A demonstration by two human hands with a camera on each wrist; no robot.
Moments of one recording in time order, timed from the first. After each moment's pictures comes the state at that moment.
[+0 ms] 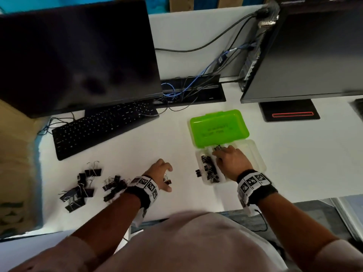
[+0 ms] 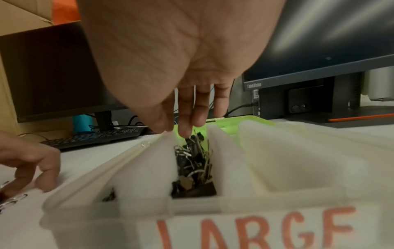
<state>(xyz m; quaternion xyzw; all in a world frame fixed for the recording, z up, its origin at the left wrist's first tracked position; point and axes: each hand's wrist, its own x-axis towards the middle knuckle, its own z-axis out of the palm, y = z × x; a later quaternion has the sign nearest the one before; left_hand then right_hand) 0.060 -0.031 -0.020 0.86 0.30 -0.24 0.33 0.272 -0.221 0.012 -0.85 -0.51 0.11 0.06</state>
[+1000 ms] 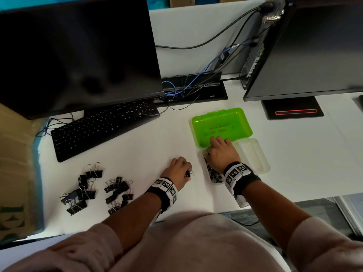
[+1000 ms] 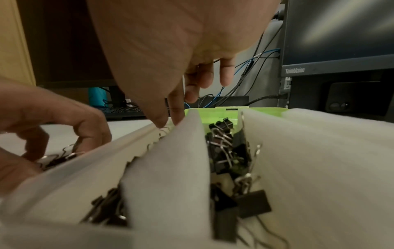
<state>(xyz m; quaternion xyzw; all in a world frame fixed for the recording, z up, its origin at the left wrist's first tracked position) 0.093 -0.070 -0.030 0.94 0.22 -0.12 0.25 0.259 -0.175 0.001 -0.84 -0.54 0.04 -0.04</state>
